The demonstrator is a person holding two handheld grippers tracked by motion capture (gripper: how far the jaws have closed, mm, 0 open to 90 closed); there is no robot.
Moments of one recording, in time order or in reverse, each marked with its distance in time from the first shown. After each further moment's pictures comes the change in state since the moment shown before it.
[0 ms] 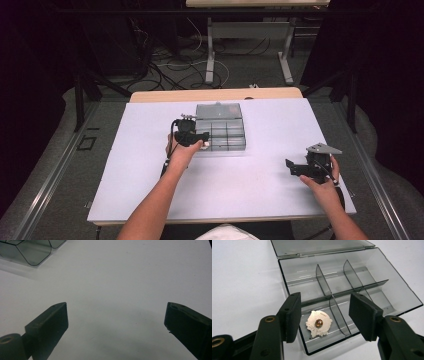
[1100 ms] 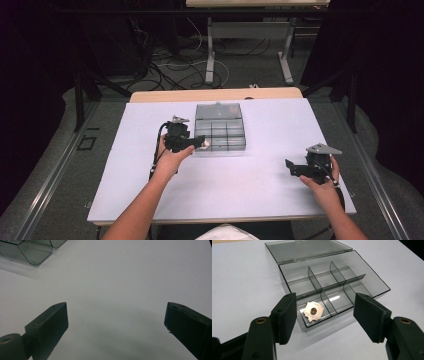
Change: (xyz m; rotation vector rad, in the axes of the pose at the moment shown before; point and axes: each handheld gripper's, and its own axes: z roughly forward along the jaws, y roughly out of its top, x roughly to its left) left arm 0.004 -0.012 -0.049 -0.042 -0.060 0.085; right arm 0.001 0.000 -0.001 -0.001 0.003 -0.001
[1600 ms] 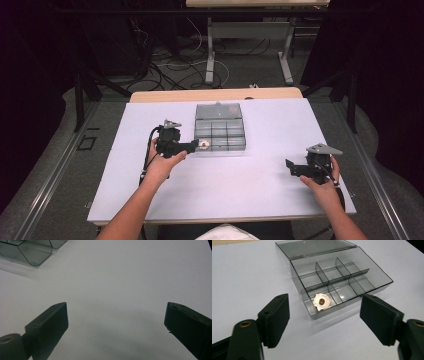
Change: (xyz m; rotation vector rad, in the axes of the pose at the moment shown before) left arm 0.009 -0.013 -0.023 -0.017 0.030 0.024; right arm 0.000 0.000 -0.001 -0.005 -0.006 -0.002
